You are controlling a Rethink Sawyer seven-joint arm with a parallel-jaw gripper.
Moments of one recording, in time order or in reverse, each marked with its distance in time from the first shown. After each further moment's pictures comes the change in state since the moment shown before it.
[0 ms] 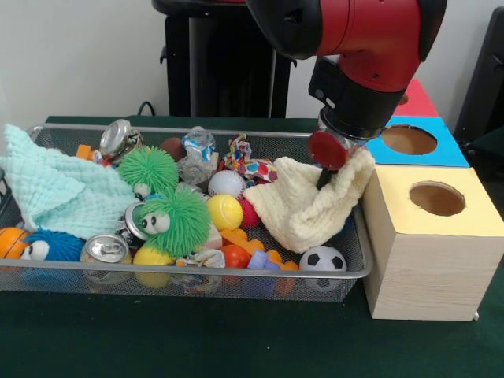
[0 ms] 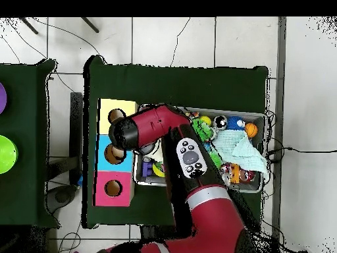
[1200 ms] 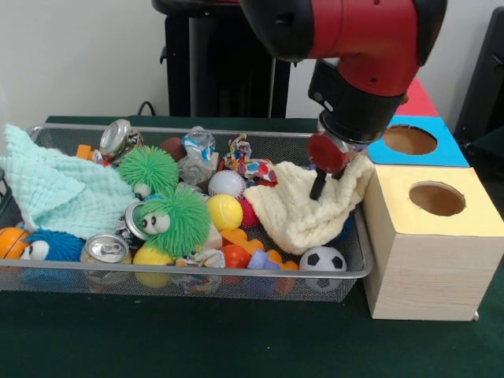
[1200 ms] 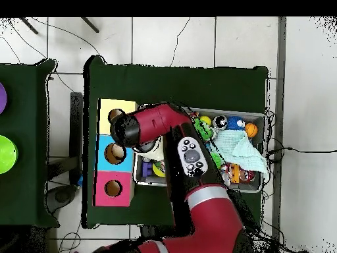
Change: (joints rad) arm -0.017 0.004 -0.010 -0.017 0.058 0.000 0.000
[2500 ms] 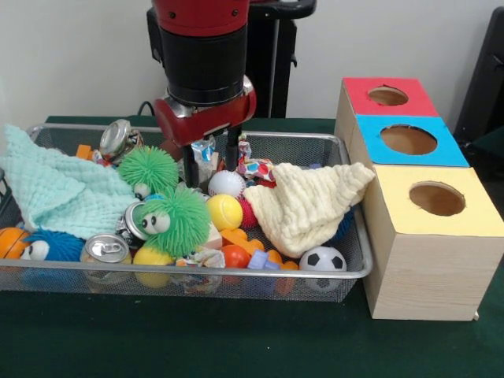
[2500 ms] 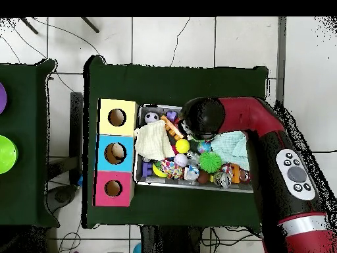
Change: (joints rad) arm -0.381 -0.097 0.203 0.014 -0.017 0.022 -0.049
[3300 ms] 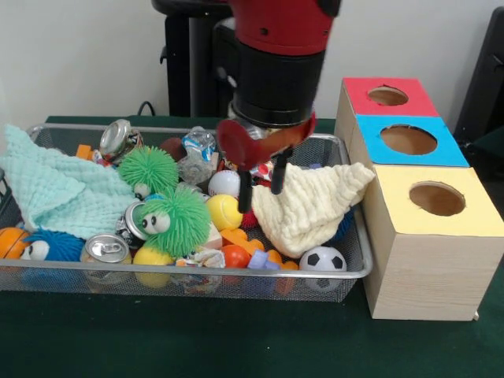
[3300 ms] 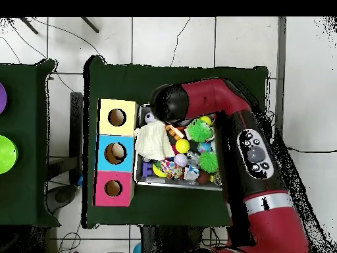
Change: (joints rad) arm 0.163 0.047 -0.020 -0.138 -0.080 0.042 -0.028
